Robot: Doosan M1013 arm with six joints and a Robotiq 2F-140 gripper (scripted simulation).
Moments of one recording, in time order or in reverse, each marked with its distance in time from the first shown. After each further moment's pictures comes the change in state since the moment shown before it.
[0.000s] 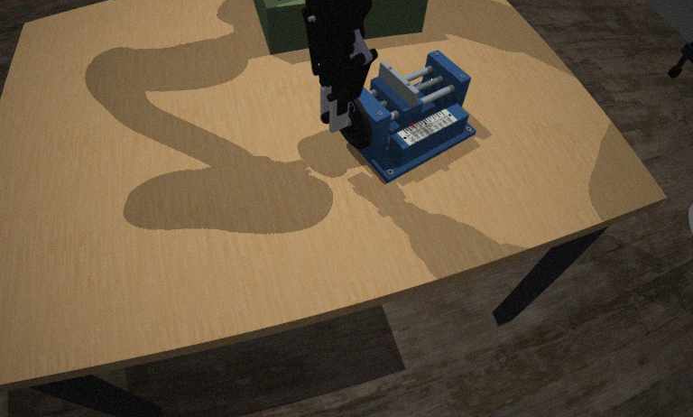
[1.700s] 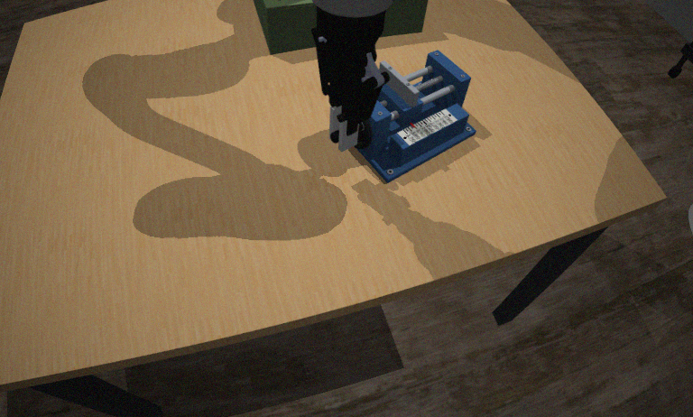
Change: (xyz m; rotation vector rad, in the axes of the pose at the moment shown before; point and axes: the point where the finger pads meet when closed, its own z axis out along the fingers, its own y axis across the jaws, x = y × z) arm 0.000 -0.024 0.017 0.001 0.000 0.000
